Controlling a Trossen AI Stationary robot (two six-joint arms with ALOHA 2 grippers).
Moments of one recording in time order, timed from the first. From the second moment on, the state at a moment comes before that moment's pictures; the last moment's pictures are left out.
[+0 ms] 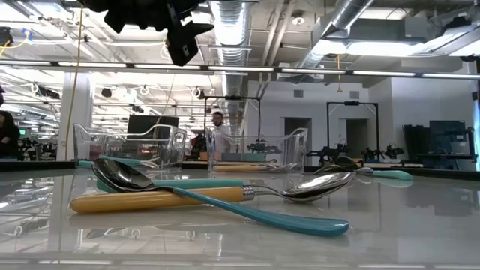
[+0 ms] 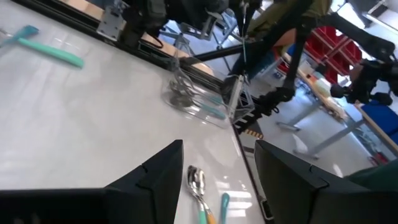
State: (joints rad) left arm 0.33 1.20 0.86 0.00 0.68 -0.40; right arm 0.85 0.96 1.13 -1.09 -0.23 1.49
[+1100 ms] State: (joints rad) left arm 0.12 1.20 0.86 -0.64 0.66 -0.23; right arm 0.67 0.98 1.14 -1.12 -0.36 1.48
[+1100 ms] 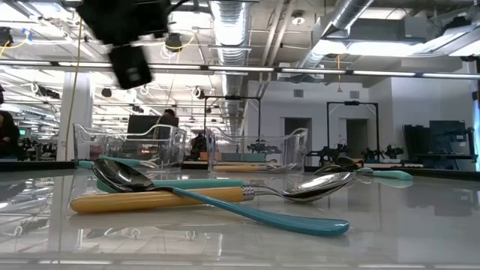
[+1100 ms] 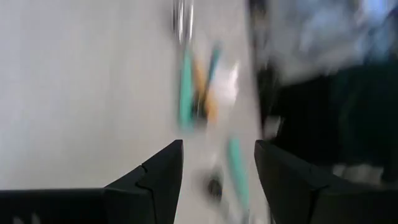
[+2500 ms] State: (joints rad) left arm -0.96 1.69 0.86 -0.48 -0.29 -1.39; right arm 0.36 1.04 1.18 -1.00 0.13 0.52
